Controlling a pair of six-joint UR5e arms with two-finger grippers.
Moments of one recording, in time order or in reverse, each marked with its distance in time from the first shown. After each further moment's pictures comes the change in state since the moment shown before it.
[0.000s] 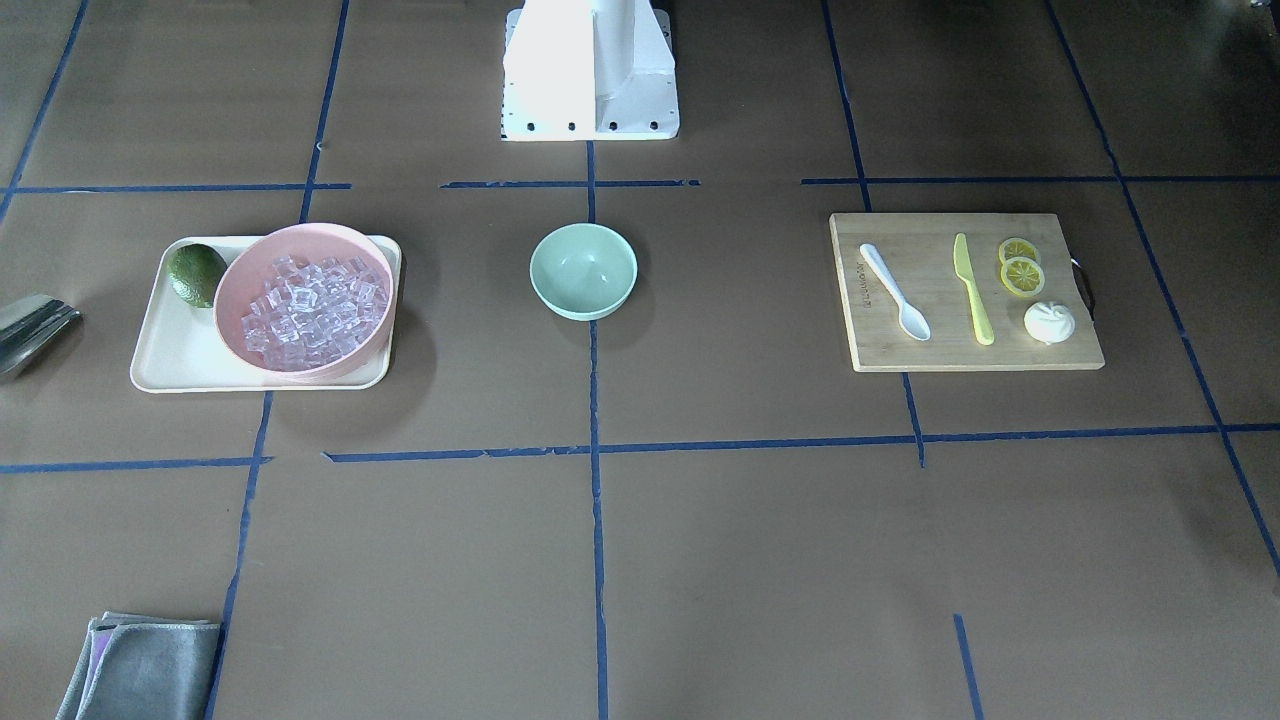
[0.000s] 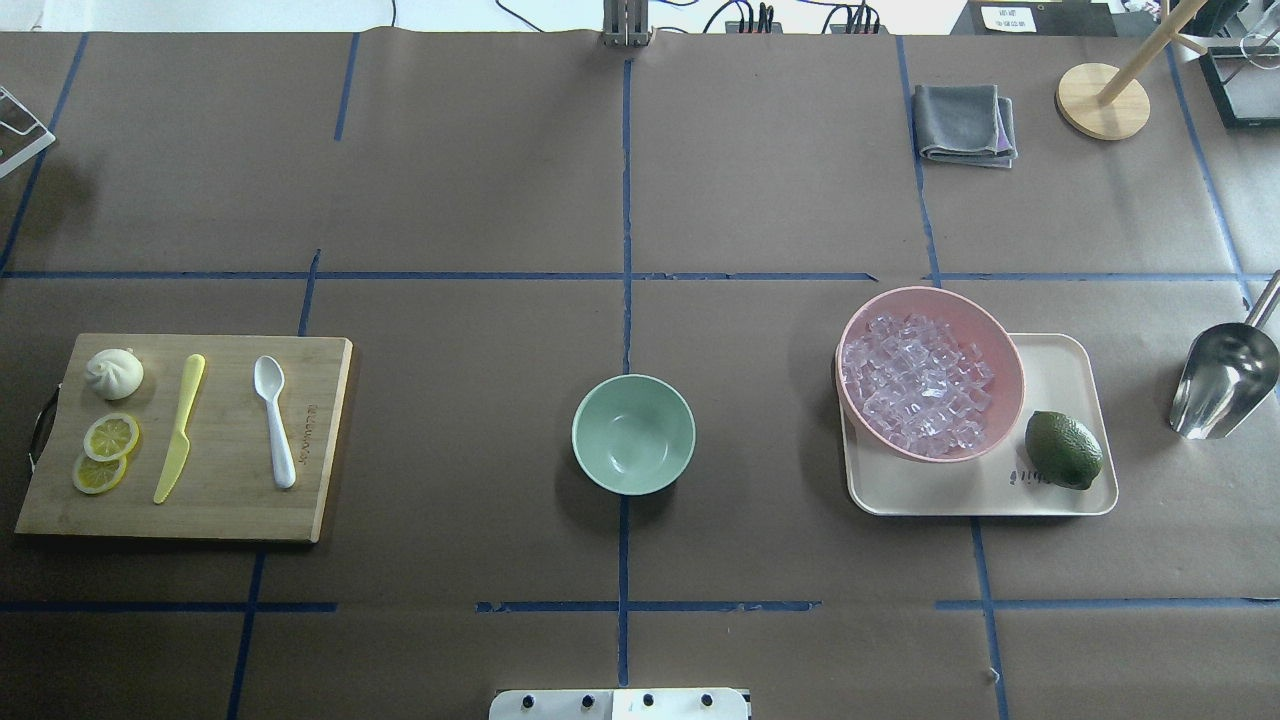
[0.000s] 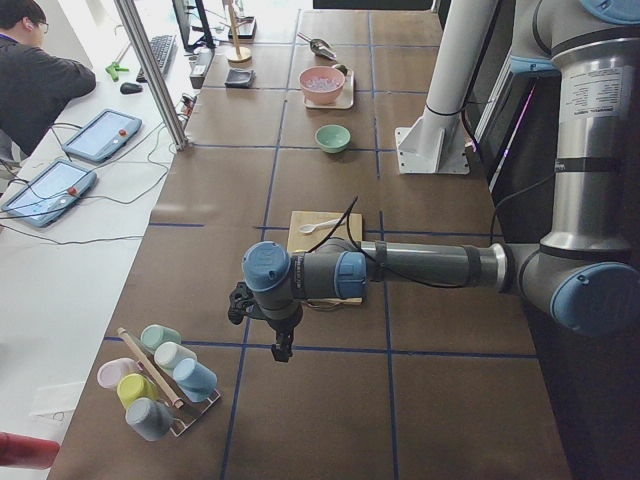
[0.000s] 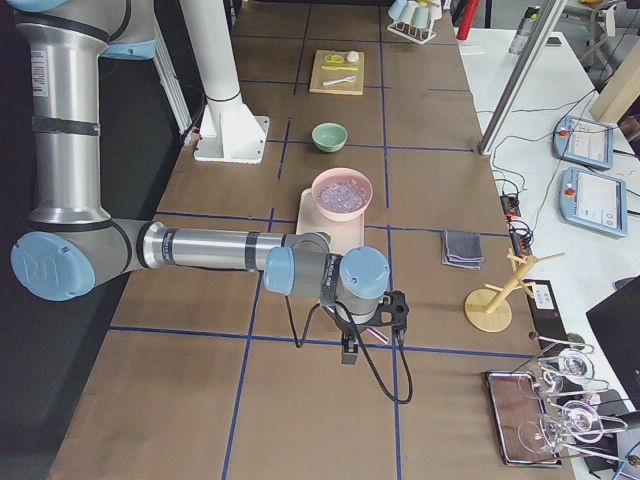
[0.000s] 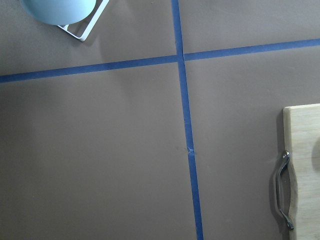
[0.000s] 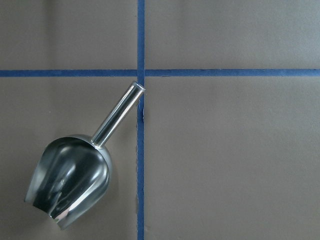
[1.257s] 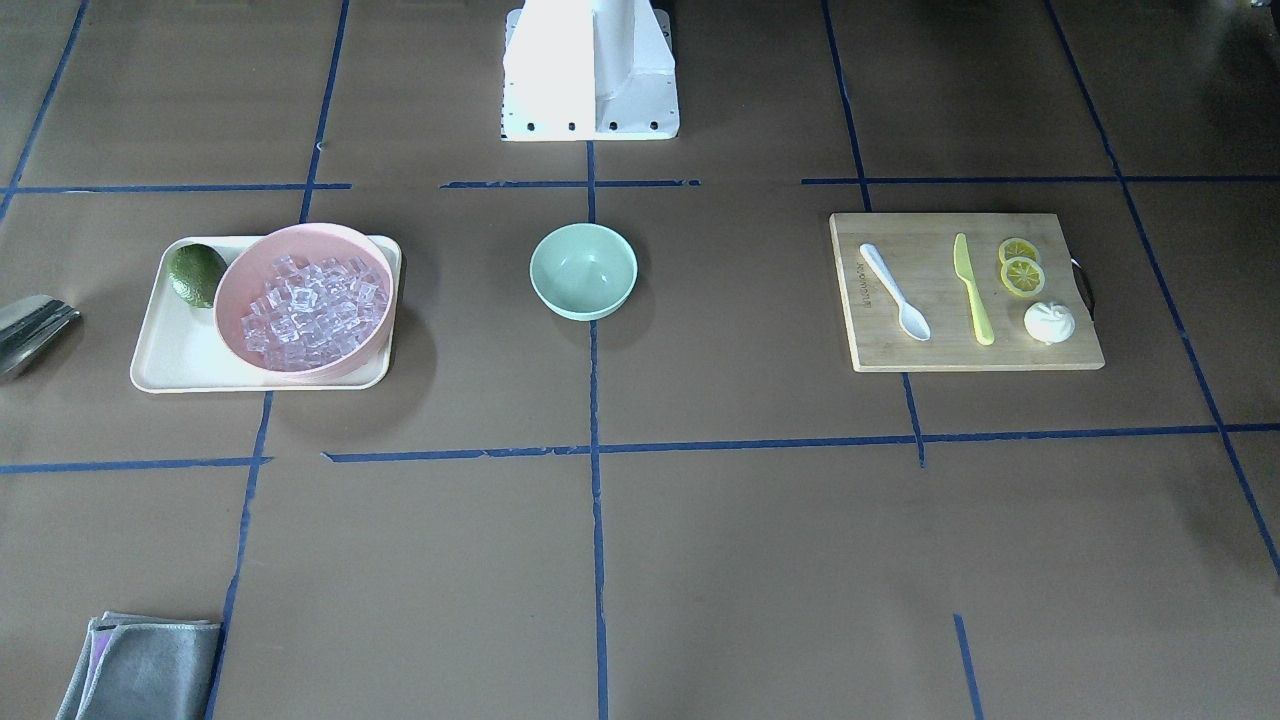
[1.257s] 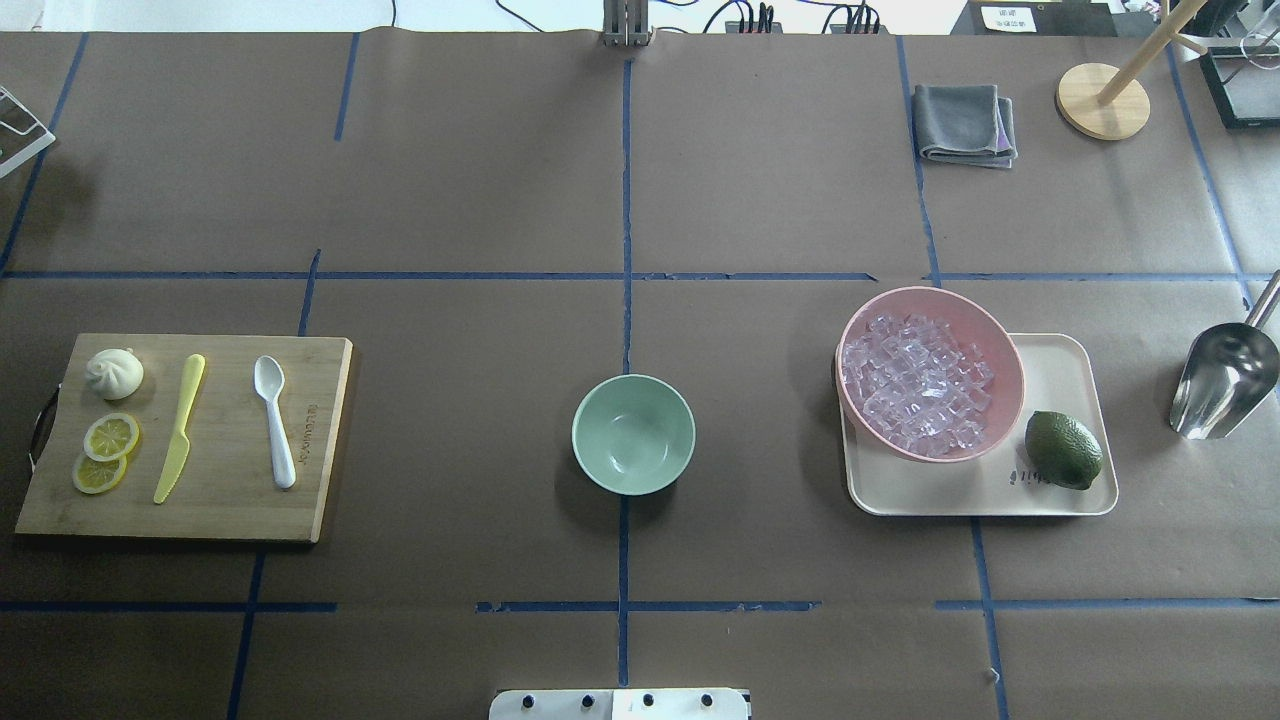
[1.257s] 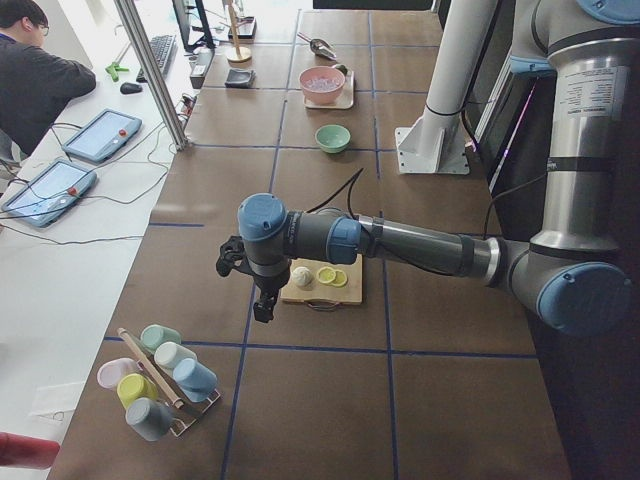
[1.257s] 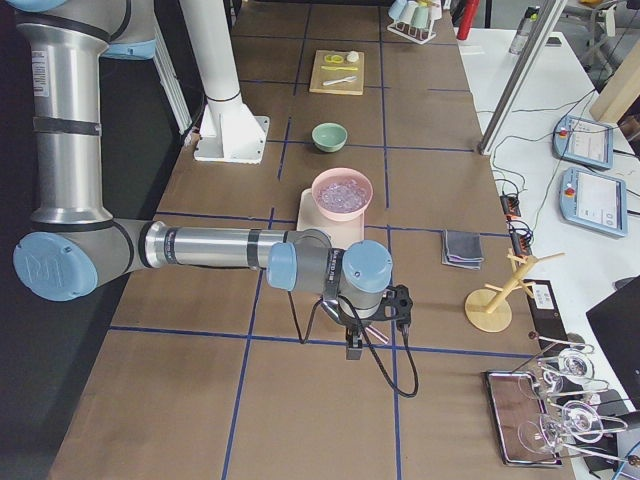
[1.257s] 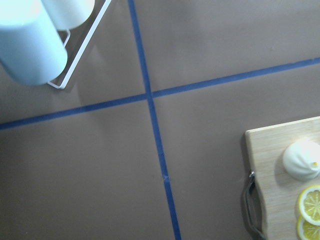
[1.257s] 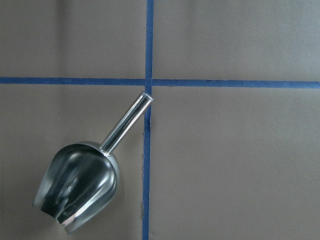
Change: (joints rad) left arm 0.036 -0.046 -0.126 -0.010 -0.002 -0.016; right arm 0.000 0.012 0.016 0.001 0.001 0.000
